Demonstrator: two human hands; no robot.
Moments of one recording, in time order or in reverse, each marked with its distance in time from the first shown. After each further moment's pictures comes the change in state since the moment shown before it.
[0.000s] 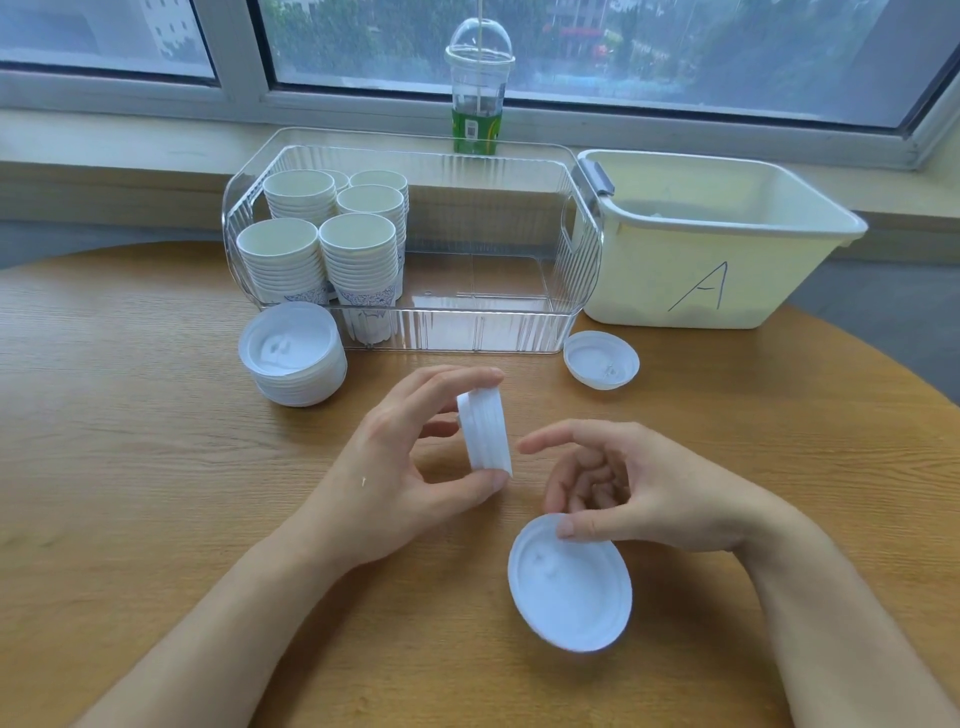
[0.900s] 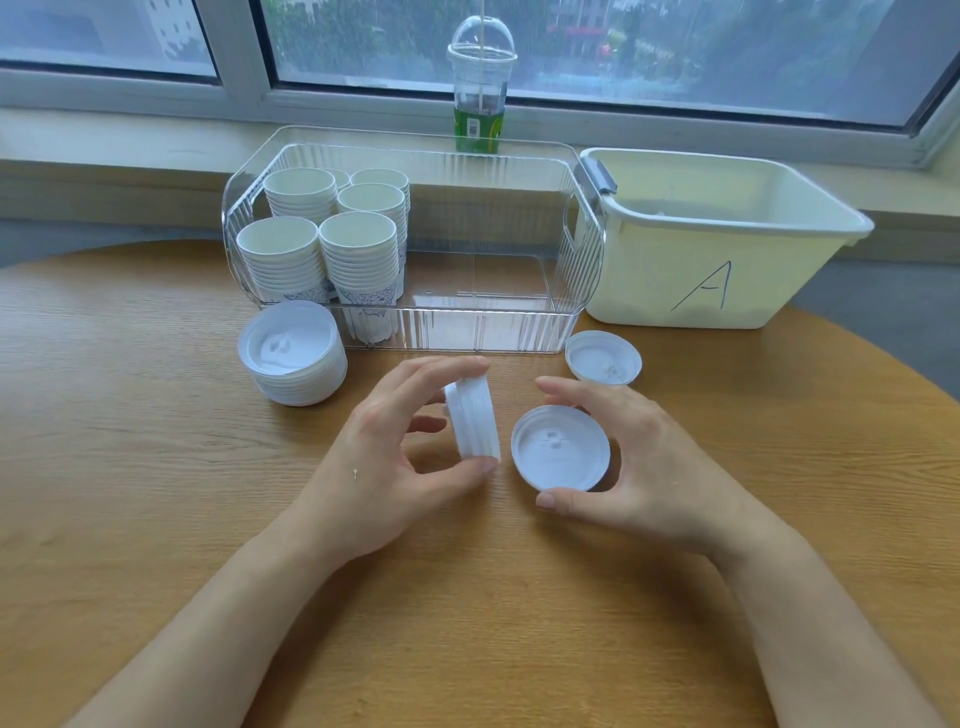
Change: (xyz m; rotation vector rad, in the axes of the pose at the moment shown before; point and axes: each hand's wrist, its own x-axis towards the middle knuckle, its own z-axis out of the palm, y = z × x) left_hand 0.001 -0.005 -0.004 0.046 0.044 -0.035; right_hand 0.008 0.012 0.006 -0.540 0.415 -0.139
